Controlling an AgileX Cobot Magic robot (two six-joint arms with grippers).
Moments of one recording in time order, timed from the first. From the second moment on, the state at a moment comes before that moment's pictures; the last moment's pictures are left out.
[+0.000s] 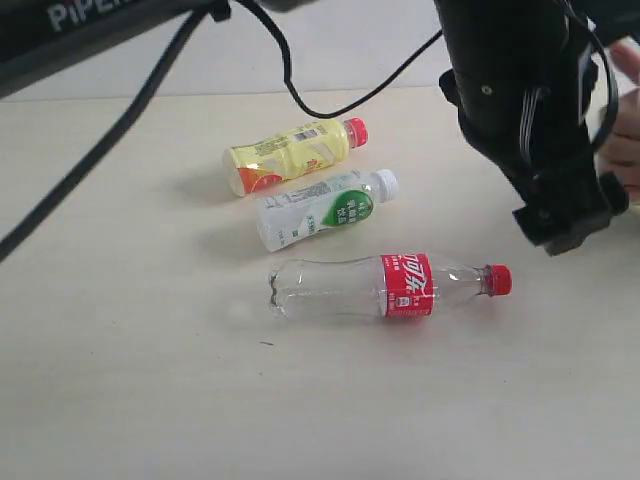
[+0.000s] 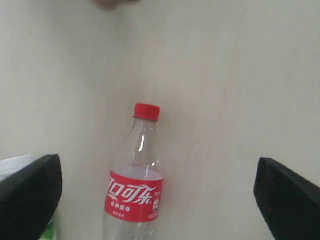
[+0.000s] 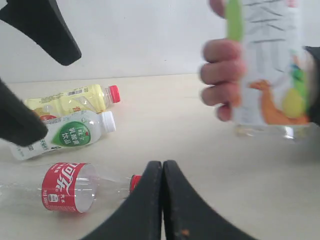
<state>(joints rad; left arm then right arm) -1.07 2.18 -2.19 -0.03 1.23 0.38 0.29 0.00 0.00 -0.26 0.32 0.37</state>
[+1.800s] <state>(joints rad) -0.94 2.18 -1.73 0.05 1.03 0.52 0.29 0.00 0.00 -0.26 0.32 0.37</state>
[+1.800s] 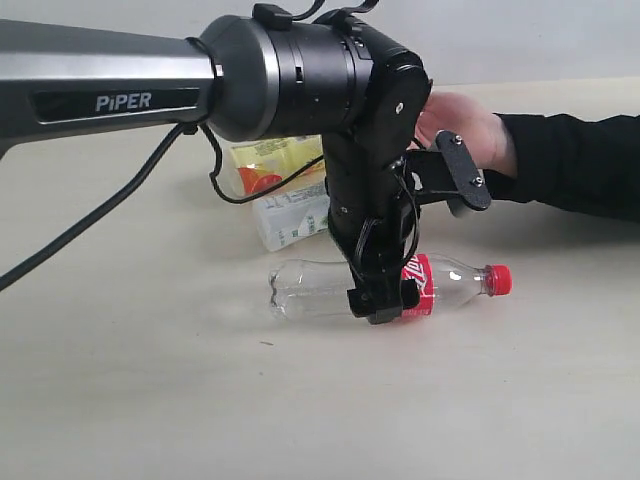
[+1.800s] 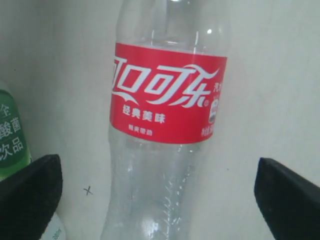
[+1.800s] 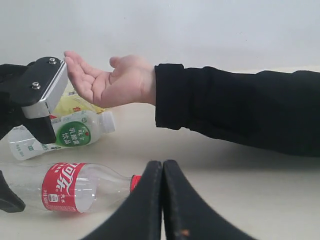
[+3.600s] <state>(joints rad) -0.94 2.25 -1.63 0.10 0.90 0.48 0.29 0.00 0.00 -0.26 0.32 0.37</state>
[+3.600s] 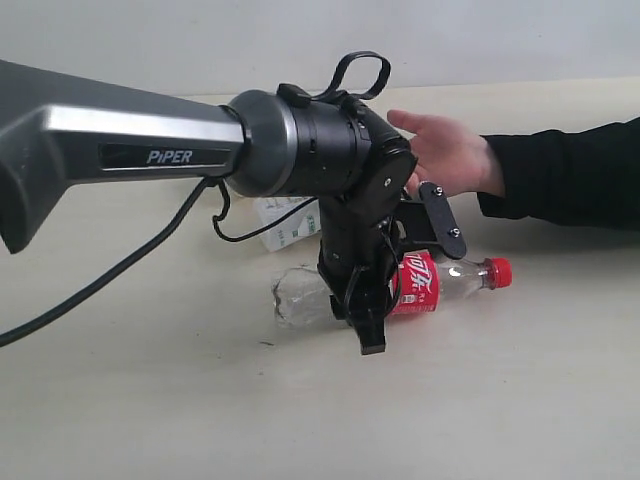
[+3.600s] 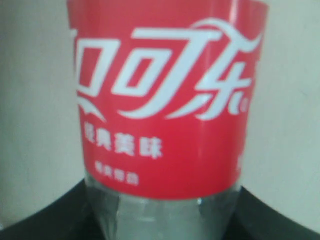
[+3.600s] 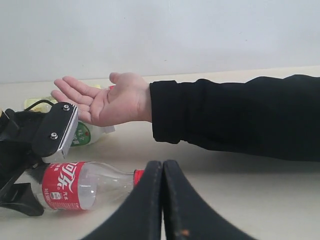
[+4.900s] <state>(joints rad) -1.10 2.10 -1.86 0.49 1.12 -0.25 0.29 0.00 0.00 -0.26 0.32 0.37</state>
